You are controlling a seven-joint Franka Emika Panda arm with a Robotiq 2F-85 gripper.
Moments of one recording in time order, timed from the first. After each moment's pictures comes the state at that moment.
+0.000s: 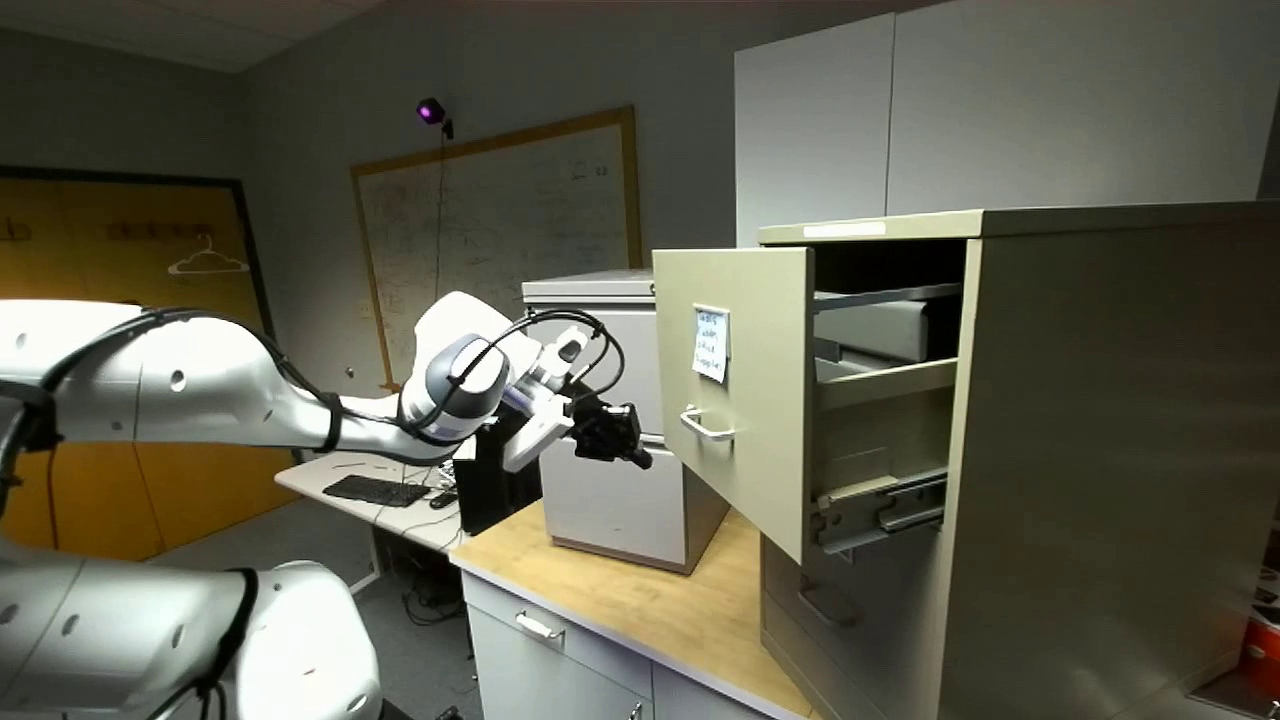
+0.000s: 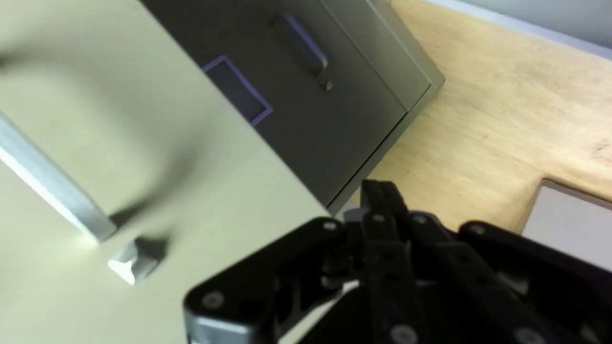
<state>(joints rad) -0.30 -0.93 0.06 -2.78 -0.62 2.51 -0.04</state>
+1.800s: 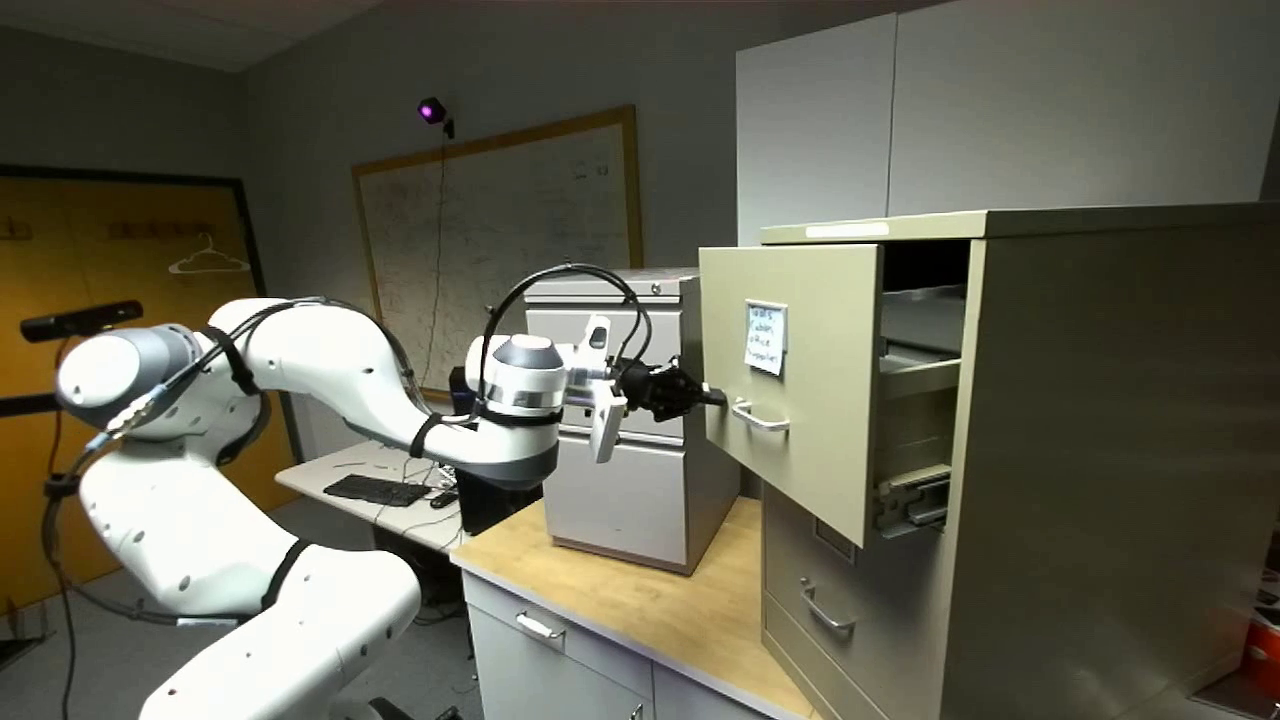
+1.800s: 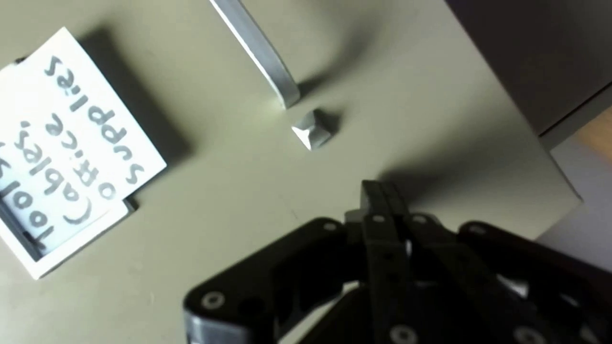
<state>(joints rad) -1.37 -0.93 0.72 -2.60 -1.08 3.30 0.64</state>
